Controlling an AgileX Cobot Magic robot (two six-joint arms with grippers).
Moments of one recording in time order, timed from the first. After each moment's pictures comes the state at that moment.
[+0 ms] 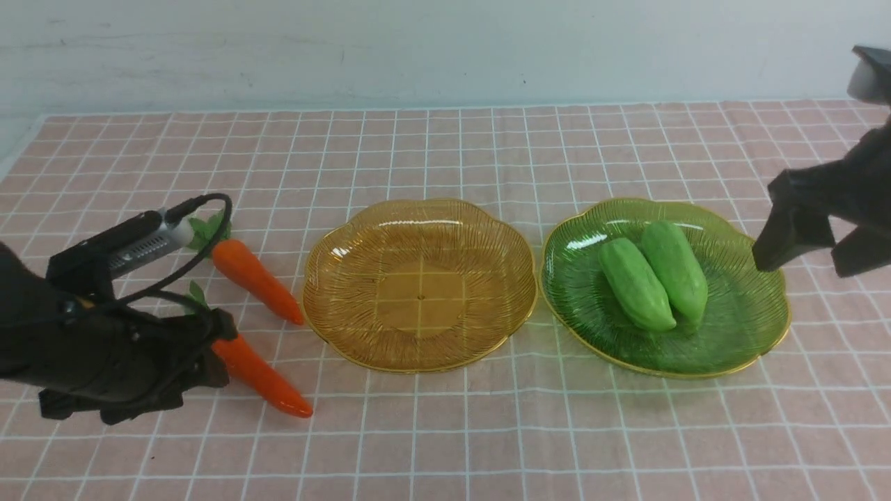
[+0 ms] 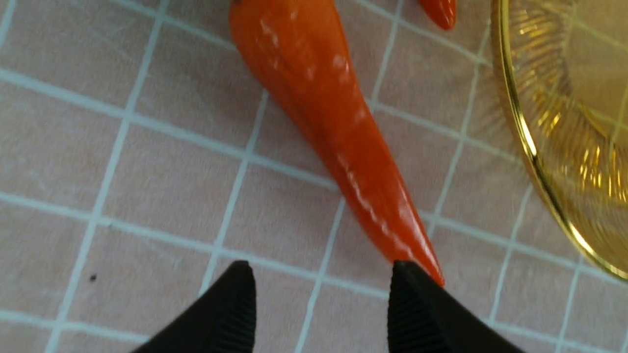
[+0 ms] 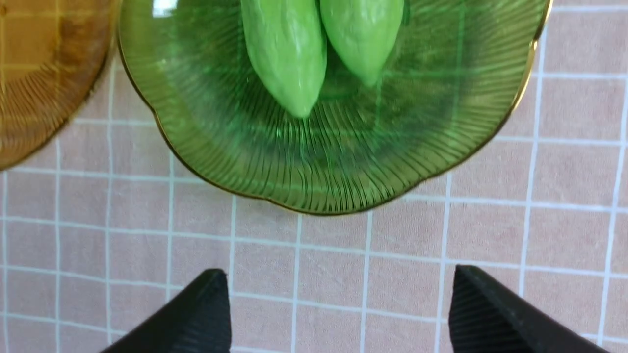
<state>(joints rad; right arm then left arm) 0.08 1.52 -1.32 0.22 1.24 0.02 -0.04 1.40 -0.76 -0.39 0.56 -0.17</state>
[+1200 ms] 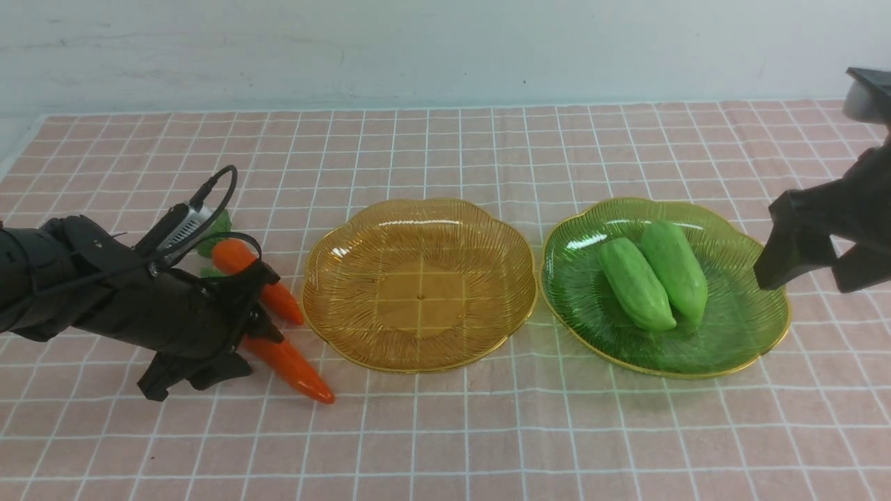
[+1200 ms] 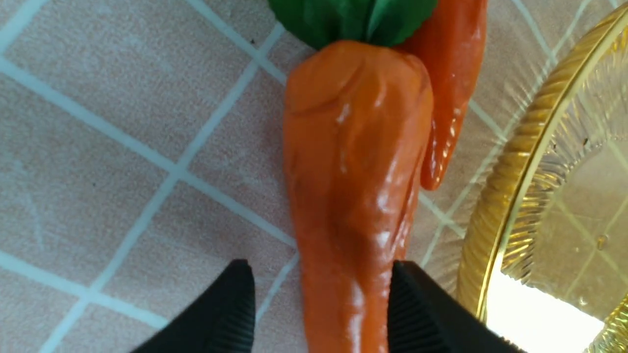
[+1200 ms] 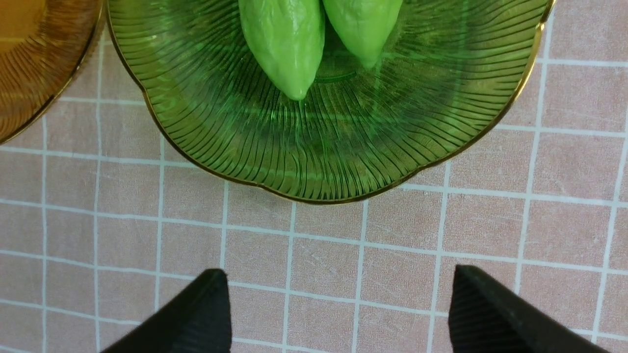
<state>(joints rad) 0.08 1.51 -1.29 0.21 1.24 -0.01 -0.04 1.74 -0.91 -0.73 0.41 -0.20</state>
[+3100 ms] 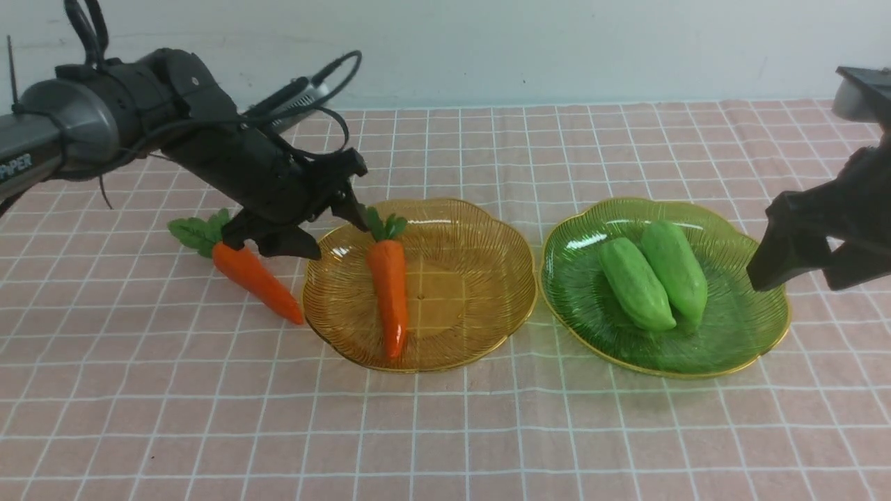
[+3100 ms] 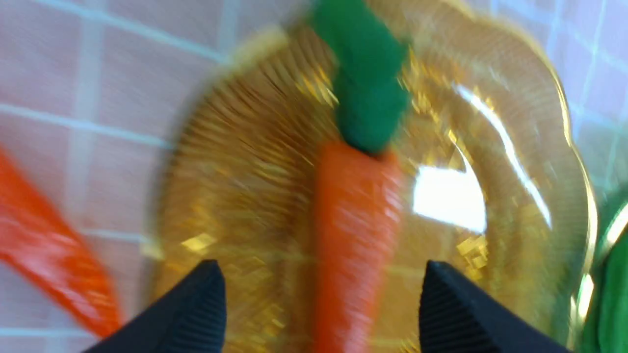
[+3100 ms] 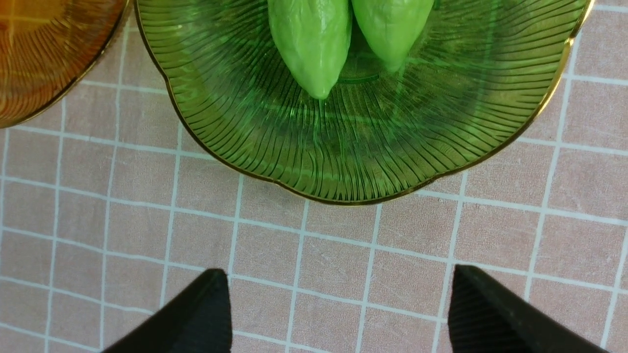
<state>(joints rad) 0.08 1.51 -1.29 0.25 1.24 -0.08 -0.12 2.00 -1.59 -0.52 0.82 -0.21</state>
